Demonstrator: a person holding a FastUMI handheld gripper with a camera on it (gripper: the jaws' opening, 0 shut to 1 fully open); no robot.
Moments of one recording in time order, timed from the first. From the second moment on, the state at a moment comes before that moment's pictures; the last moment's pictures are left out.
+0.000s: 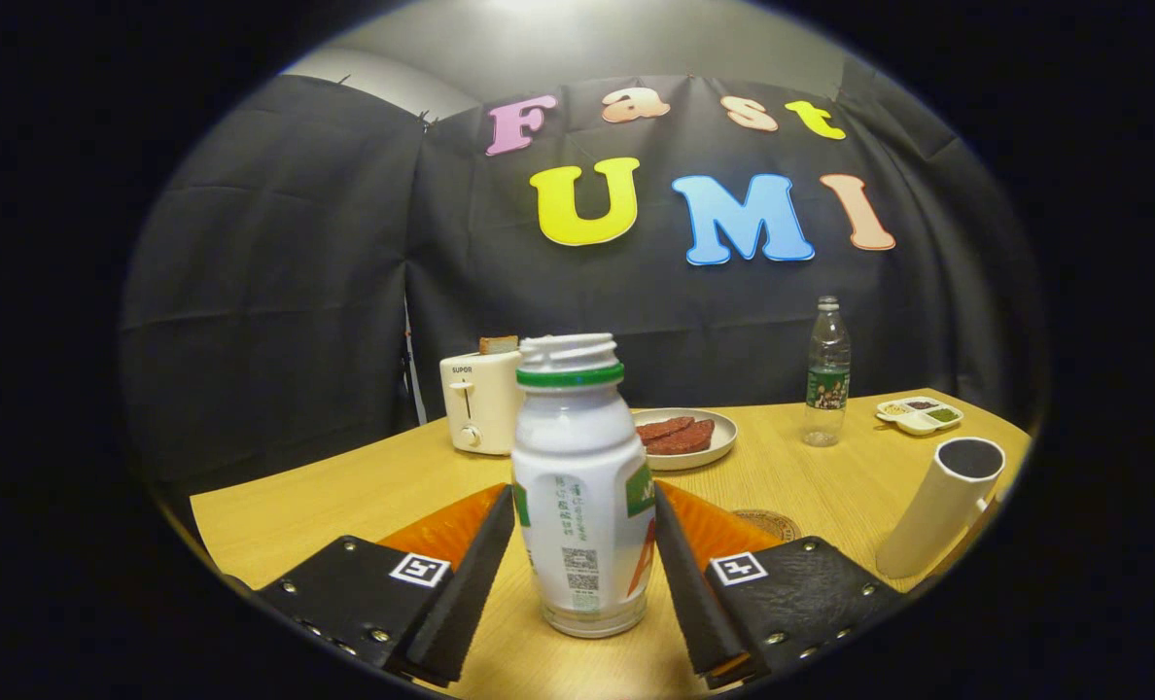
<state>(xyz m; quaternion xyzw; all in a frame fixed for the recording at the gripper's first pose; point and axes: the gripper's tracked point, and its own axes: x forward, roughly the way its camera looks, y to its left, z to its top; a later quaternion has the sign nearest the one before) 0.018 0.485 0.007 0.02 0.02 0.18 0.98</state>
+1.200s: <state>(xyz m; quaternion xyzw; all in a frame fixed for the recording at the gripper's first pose) 0.025 0.416 0.050 0.29 -0.01 0.19 0.94</state>
